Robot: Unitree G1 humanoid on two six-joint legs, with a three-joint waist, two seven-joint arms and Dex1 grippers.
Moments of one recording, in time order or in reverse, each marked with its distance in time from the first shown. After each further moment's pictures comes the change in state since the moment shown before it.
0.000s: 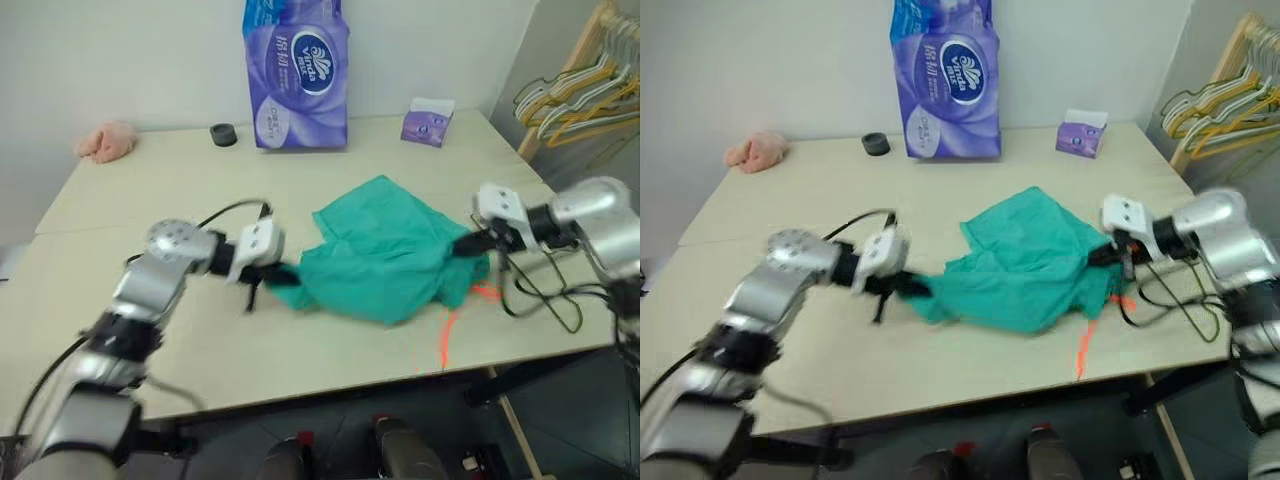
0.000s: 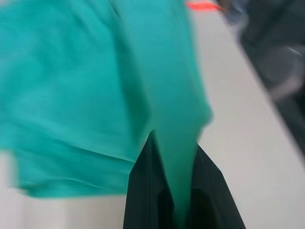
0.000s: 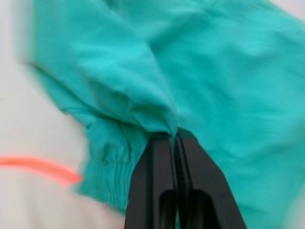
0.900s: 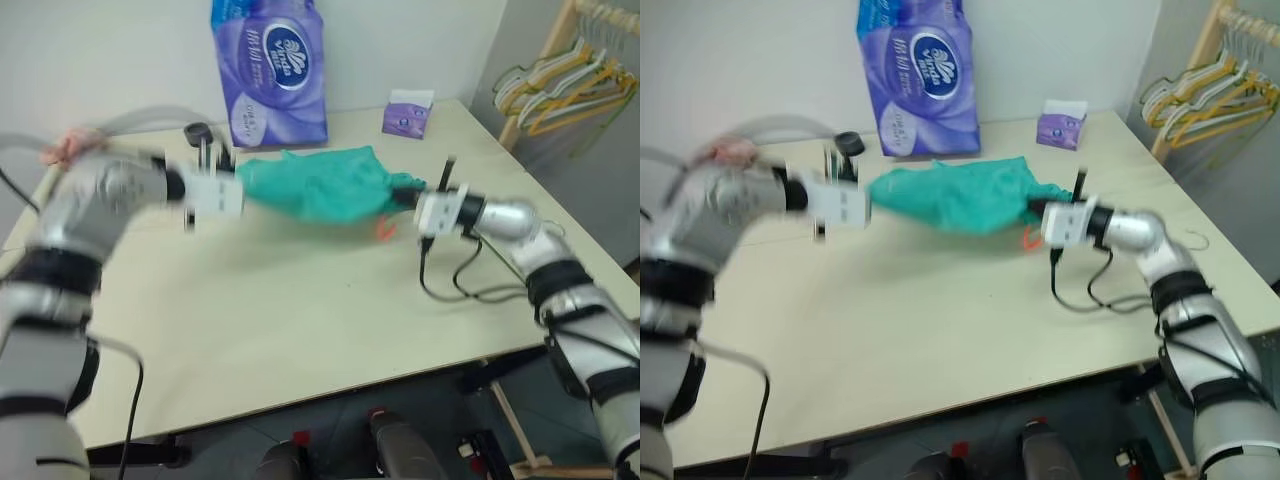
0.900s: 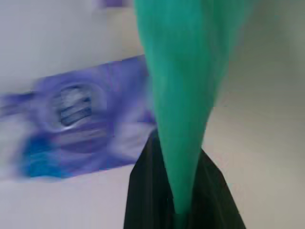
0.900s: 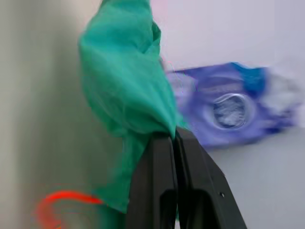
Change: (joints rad) left arm 0.000 0.346 -0.145 0.123 0.399 -0.464 0.197; right arm 0.176 0.208 -0.005 0.201 -0.186 -0.975 -0.643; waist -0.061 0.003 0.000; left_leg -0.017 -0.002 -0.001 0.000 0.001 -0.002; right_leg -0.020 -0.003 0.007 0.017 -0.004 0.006
